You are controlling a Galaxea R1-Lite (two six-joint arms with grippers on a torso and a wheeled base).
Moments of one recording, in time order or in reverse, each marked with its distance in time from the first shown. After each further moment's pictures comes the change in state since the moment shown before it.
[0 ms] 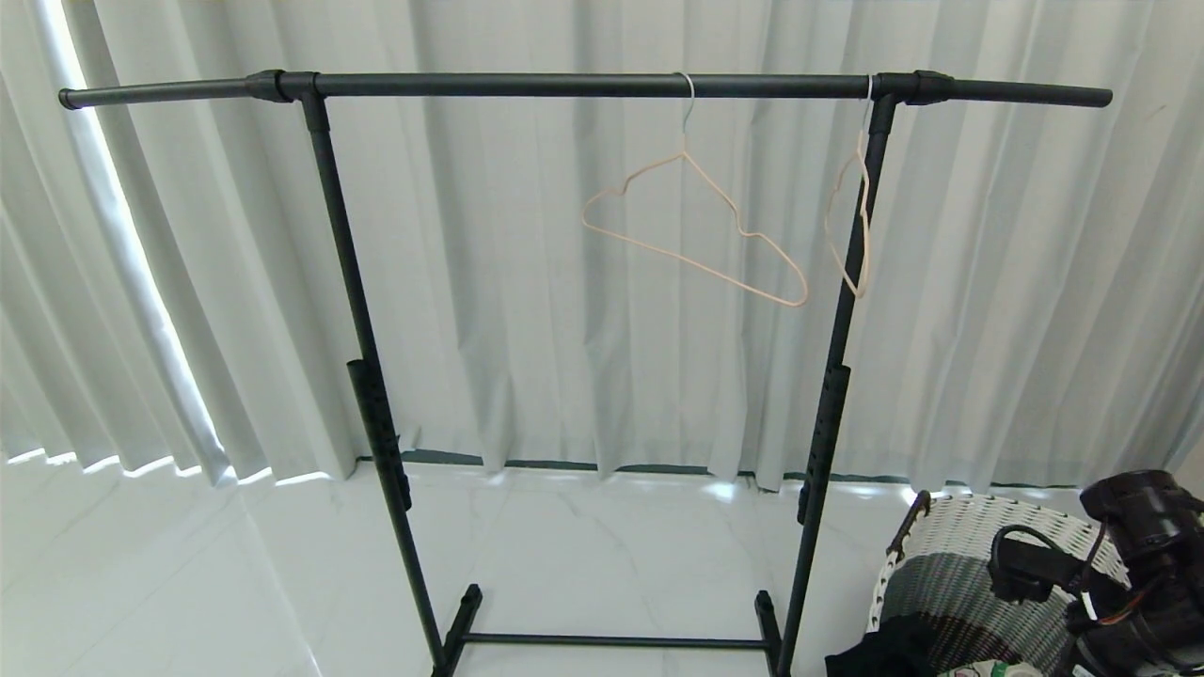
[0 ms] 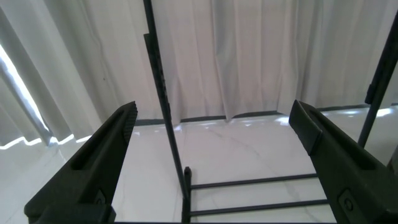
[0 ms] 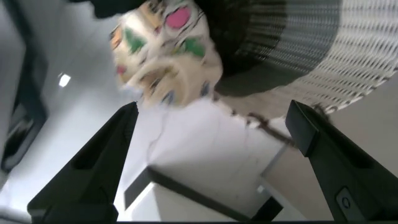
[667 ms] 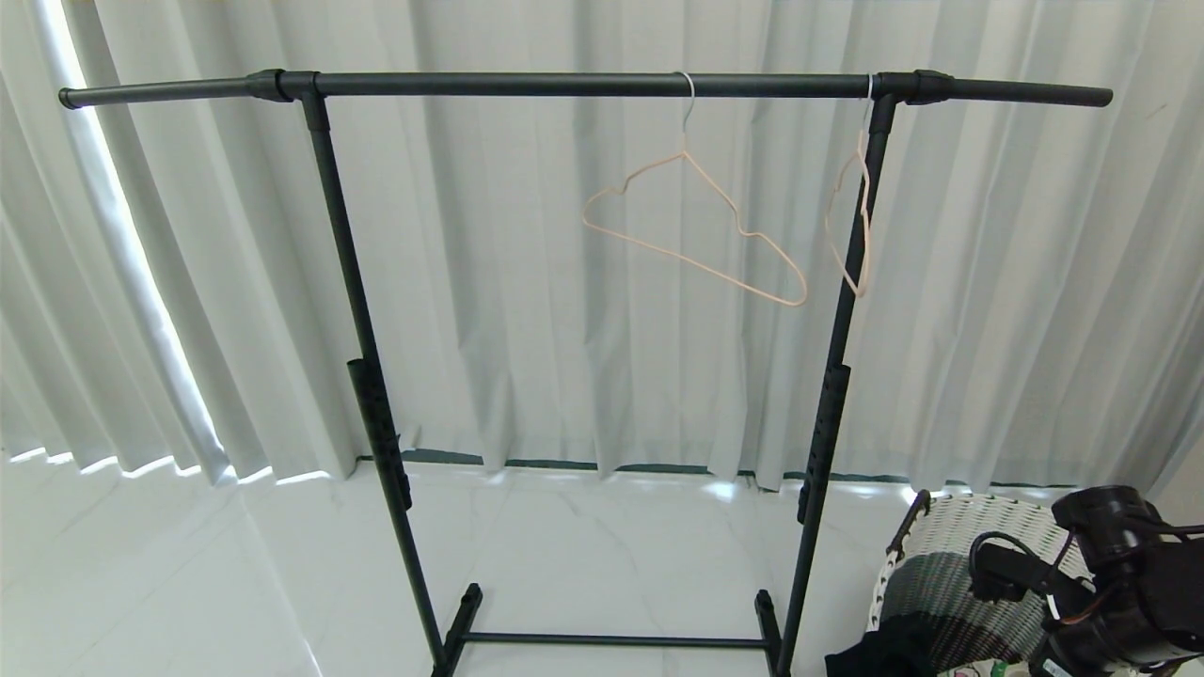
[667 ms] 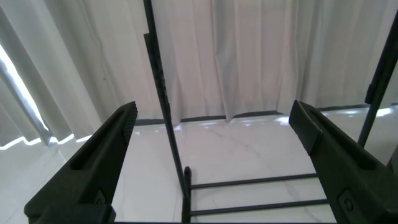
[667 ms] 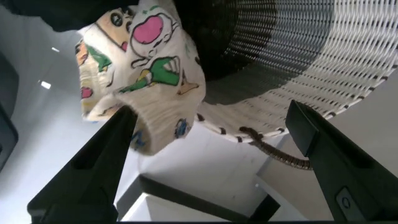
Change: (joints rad) left arm 0.000 0.000 0.000 0.000 0.000 0.000; right arm -0.024 0.181 0.024 -0.238 -0.046 -0.002
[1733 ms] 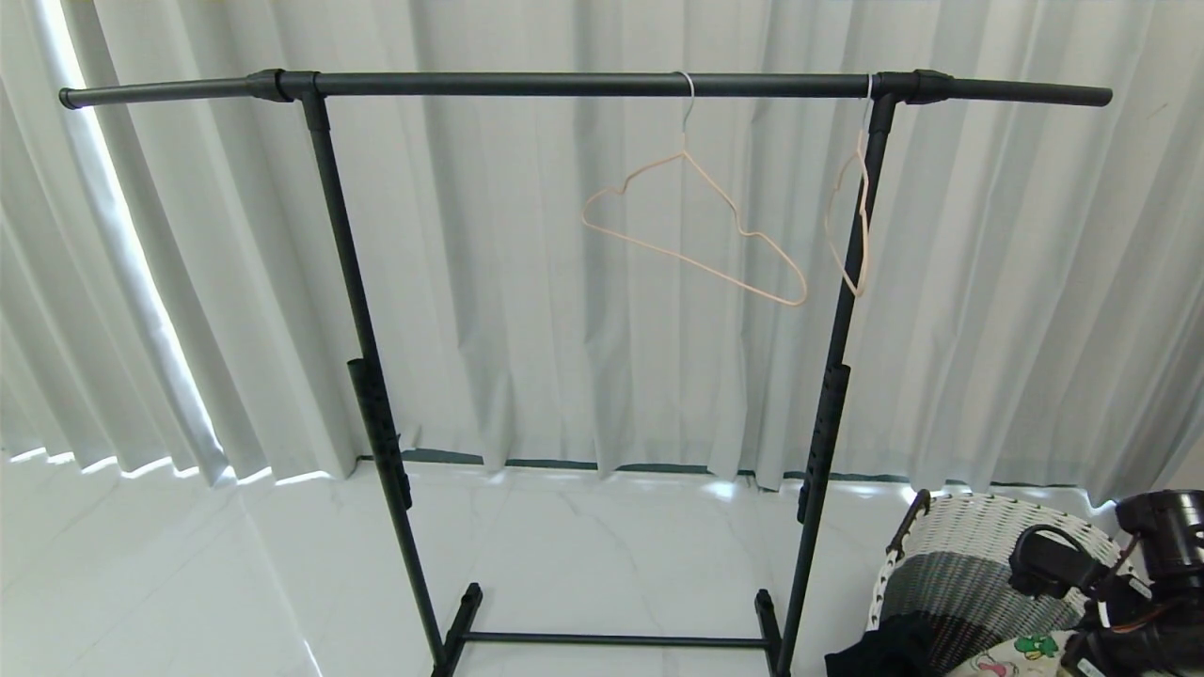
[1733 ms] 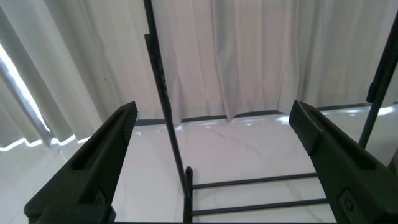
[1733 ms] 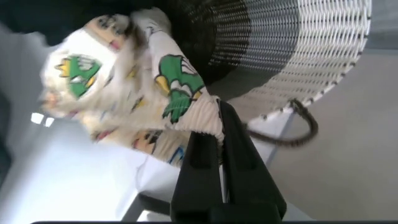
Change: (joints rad) left arm 0.000 0.000 0.000 0.000 0.000 0.010; right arm -0.064 -0.179 0.119 -0.080 0.050 0.005
